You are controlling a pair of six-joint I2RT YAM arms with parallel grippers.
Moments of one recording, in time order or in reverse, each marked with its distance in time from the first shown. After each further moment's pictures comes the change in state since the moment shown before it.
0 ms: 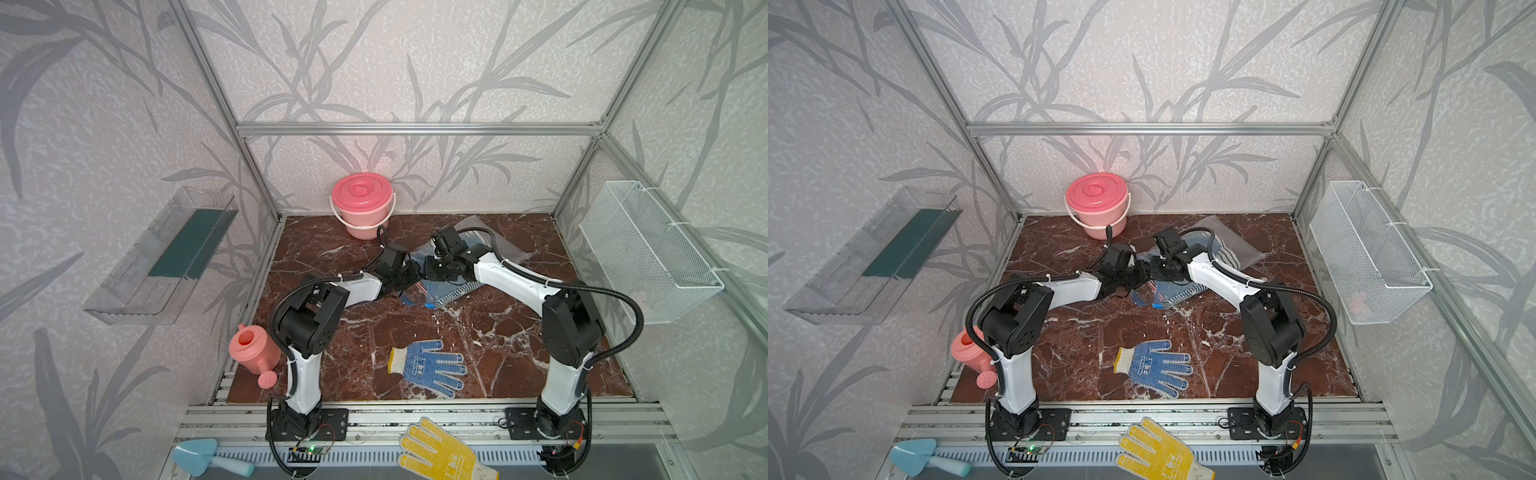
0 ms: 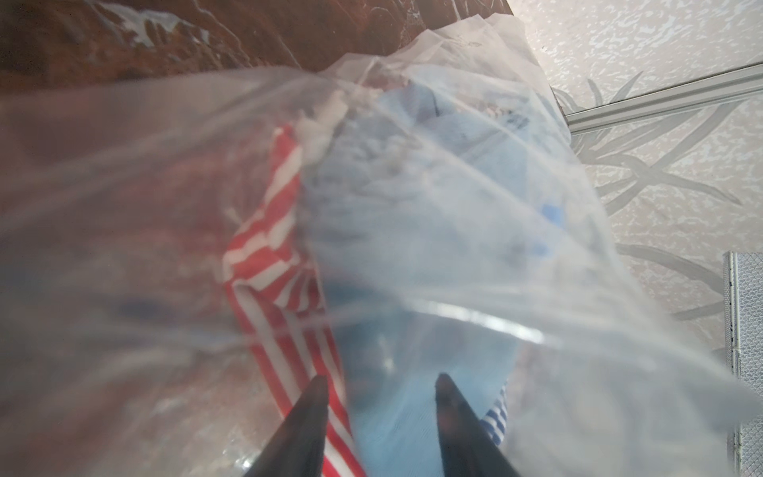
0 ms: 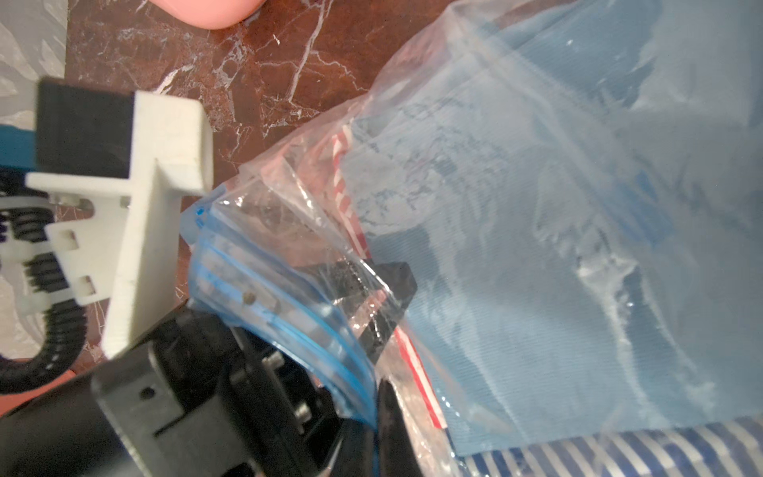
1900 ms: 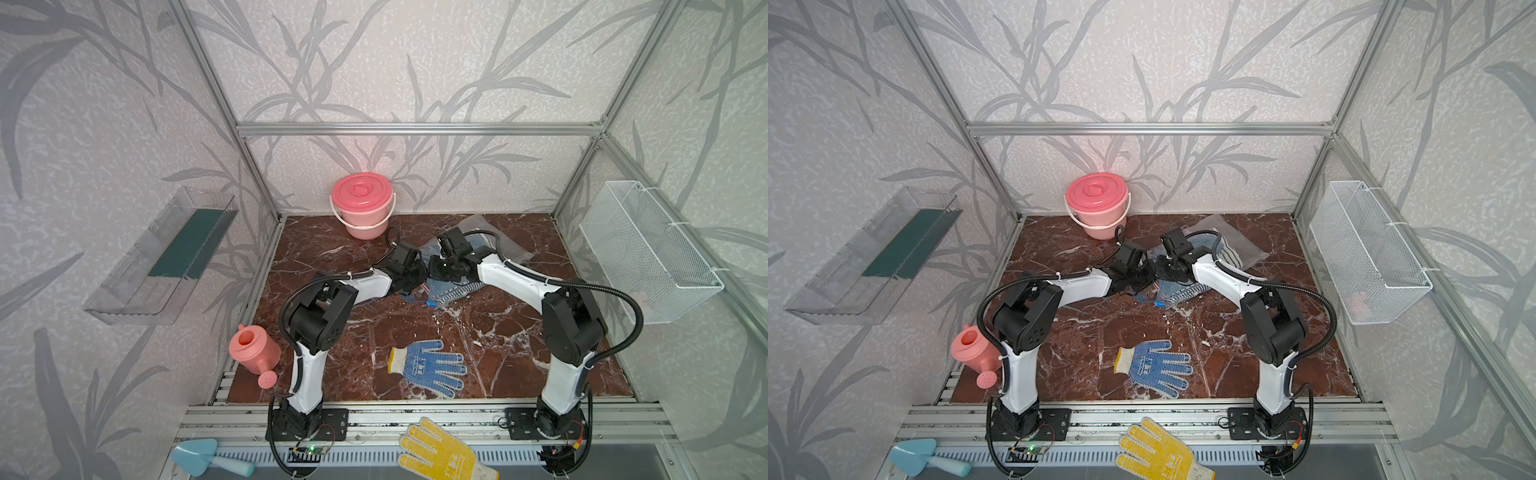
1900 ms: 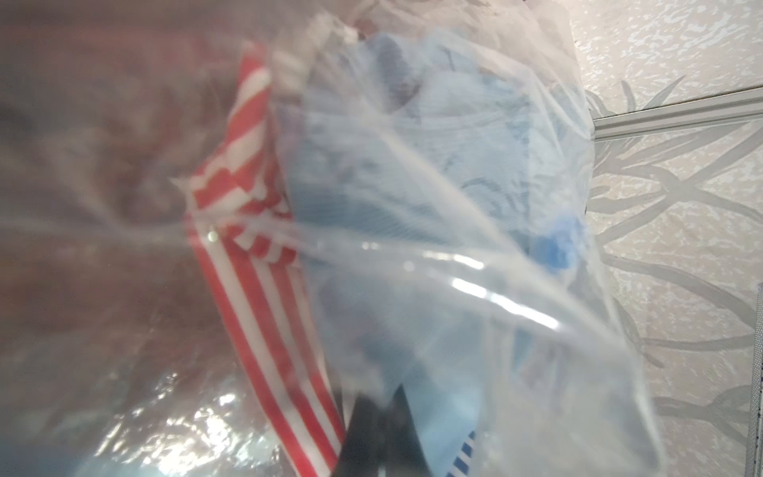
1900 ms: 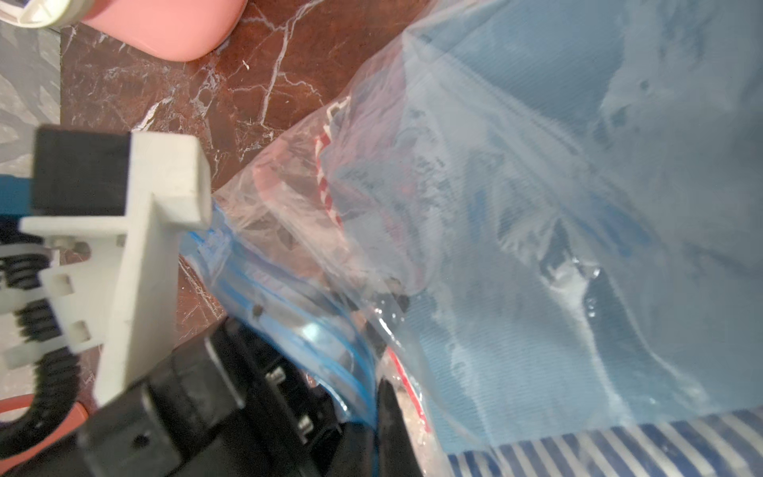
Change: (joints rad) left arm -0.040 0.058 0.110 -0.101 -0.070 -0.079; right arm -0.038 0.000 -0.060 0.068 0.014 0.045
